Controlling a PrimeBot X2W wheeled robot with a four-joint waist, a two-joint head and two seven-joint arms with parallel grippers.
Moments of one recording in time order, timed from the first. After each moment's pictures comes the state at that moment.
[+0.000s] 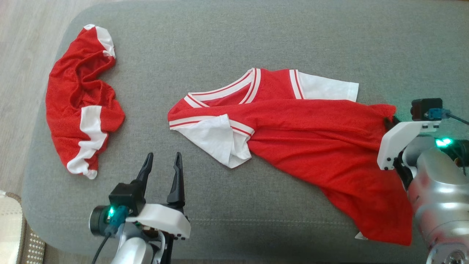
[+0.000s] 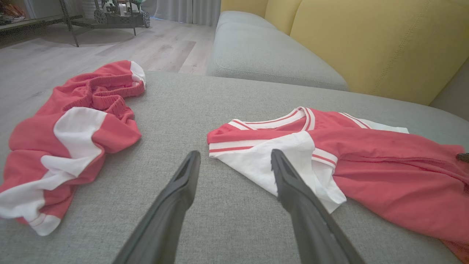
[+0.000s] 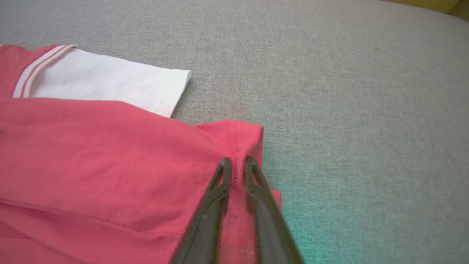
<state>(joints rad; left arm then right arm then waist) -0.07 0.05 -0.35 0.22 -0.26 0.14 -0.25 -0.79 -0.13 -0.44 1.28 -0.35 0.13 -0.13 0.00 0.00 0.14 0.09</state>
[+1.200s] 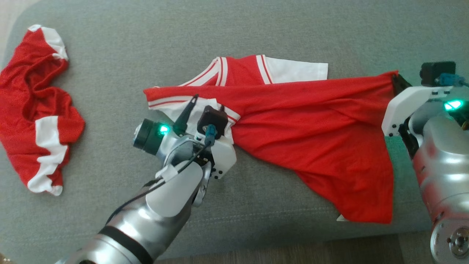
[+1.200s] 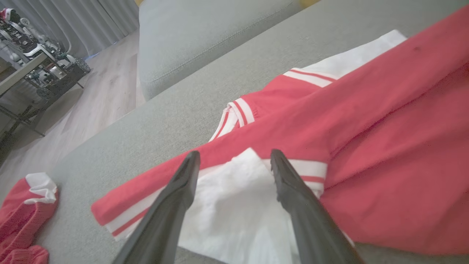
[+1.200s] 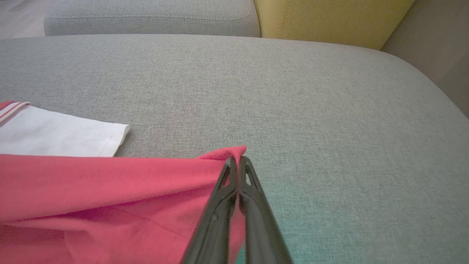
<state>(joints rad) -0.70 0.04 -0.93 0.75 -0.27 0.41 -0.09 -0.92 -0.15 -0.41 1.29 -0.36 0.13 -0.20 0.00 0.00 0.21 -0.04</state>
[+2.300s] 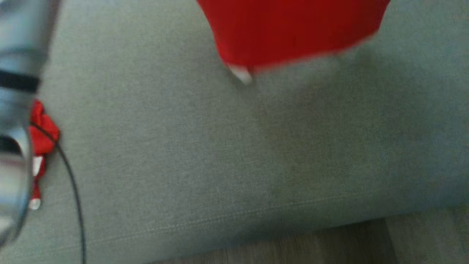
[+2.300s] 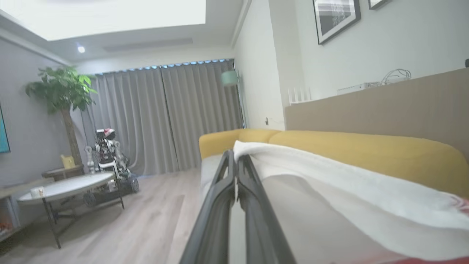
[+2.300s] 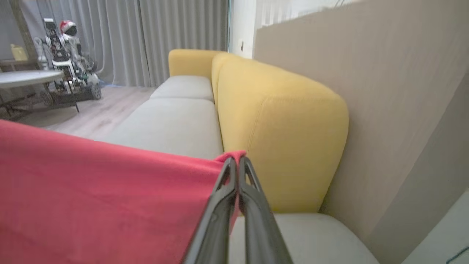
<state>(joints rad) -1.43 0.23 -0.64 0.86 -0.50 0.16 -0.22 -1.45 -0.21 -0.29 1.29 -0.20 0.13 -0.12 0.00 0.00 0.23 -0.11</state>
